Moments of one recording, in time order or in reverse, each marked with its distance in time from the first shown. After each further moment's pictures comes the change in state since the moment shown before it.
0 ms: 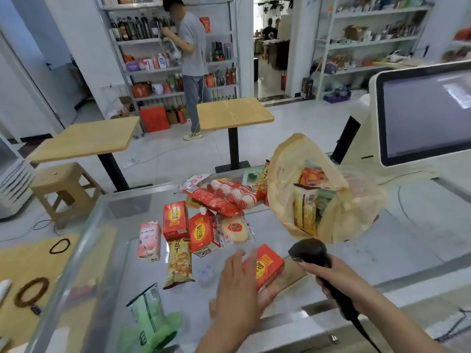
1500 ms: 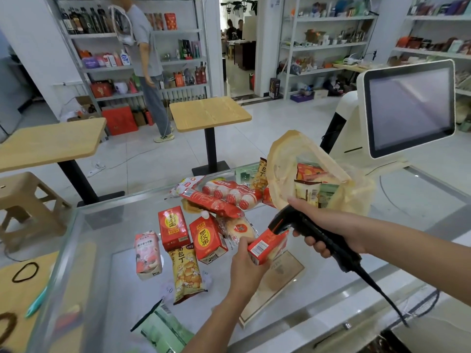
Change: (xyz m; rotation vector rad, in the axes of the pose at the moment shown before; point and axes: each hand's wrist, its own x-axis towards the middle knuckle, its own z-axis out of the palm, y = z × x) left_hand 0.052 -0.026 -0.003 -1.030 -0.184 -0.289; right_hand -0.028 -0.131 0.050 -0.171 -0.036 0.239
